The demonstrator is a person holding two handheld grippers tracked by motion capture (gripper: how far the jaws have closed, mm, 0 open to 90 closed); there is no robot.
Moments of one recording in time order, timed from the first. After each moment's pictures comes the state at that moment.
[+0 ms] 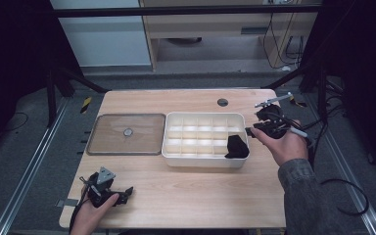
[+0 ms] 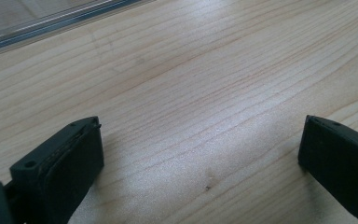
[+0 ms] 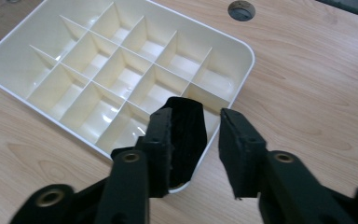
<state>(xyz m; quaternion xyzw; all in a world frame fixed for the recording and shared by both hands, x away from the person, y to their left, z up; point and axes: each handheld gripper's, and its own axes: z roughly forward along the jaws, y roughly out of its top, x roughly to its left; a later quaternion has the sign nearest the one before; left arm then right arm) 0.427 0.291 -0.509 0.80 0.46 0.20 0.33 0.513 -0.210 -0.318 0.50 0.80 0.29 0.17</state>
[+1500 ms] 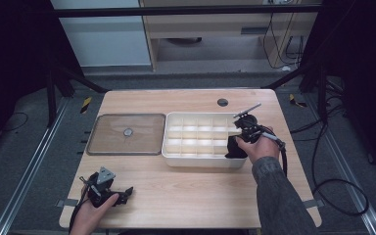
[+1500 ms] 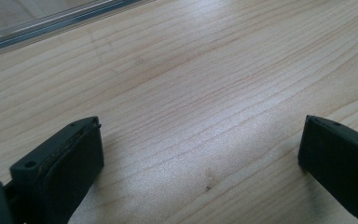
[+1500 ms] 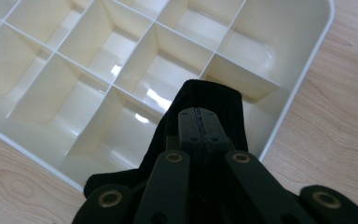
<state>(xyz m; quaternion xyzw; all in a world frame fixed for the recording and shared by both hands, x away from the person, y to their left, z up) 0.427 0.291 -0.509 0.80 0.46 0.20 0.33 0.553 -0.174 -0.392 0.51 0.82 0.23 0.13</state>
